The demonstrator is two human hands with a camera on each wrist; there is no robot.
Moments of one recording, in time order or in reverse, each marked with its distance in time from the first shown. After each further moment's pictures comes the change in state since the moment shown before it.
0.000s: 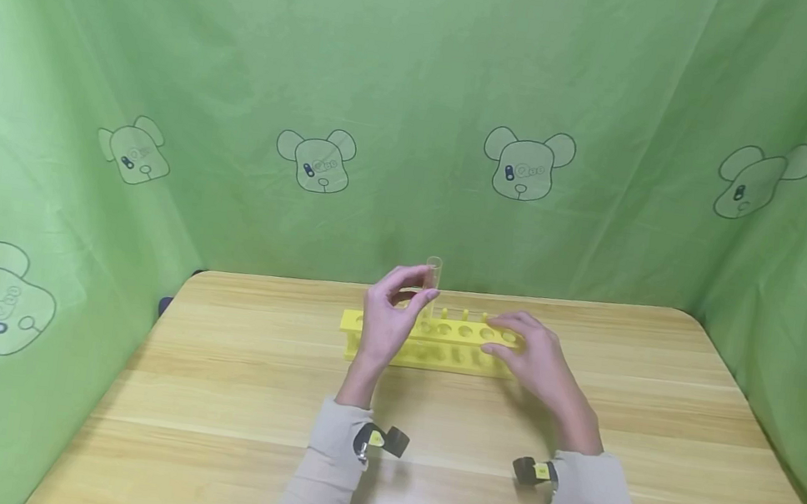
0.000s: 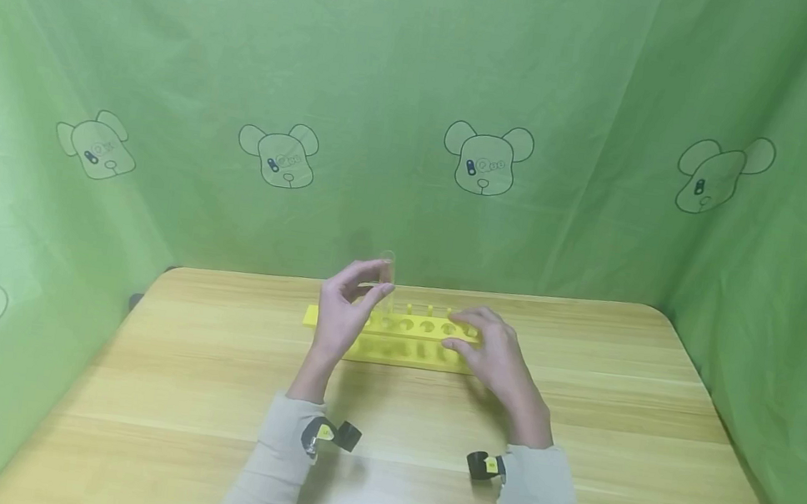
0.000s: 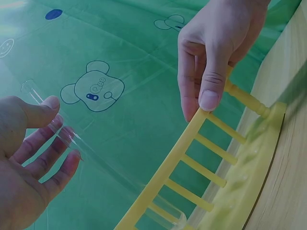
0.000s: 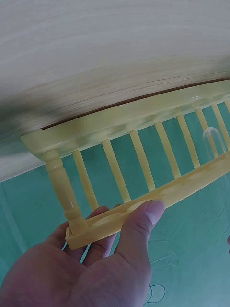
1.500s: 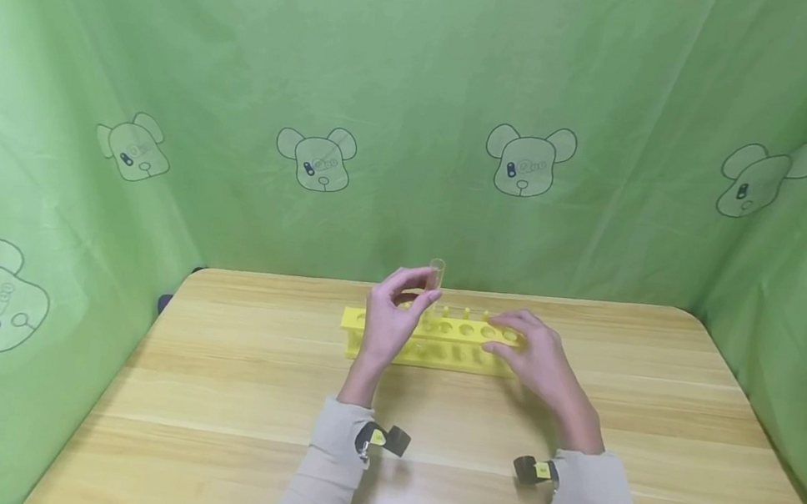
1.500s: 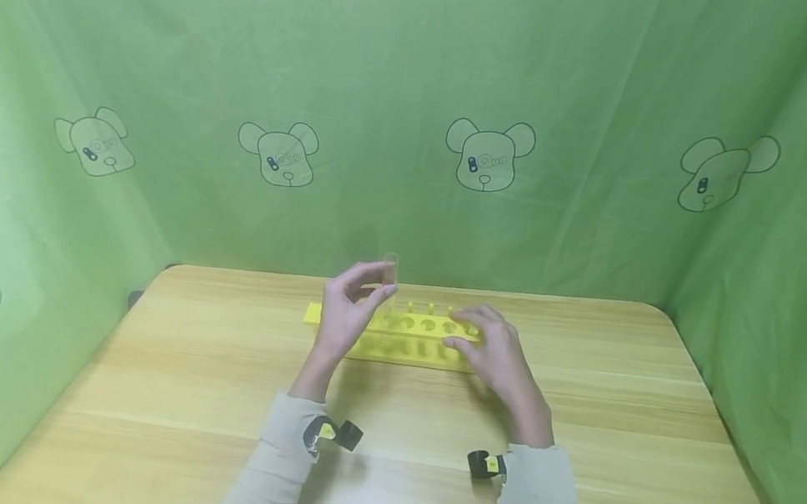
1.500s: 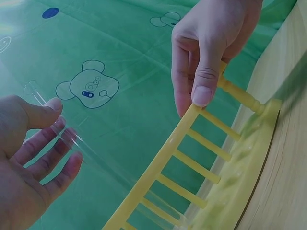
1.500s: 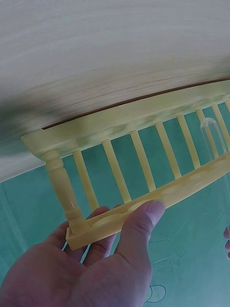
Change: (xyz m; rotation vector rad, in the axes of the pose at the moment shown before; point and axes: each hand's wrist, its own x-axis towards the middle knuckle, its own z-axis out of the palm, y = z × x) left_hand 0.001 0.019 0.005 0.029 -0.002 -0.031; right_hand 0.006 0.006 0.000 -0.001 -0.011 0.005
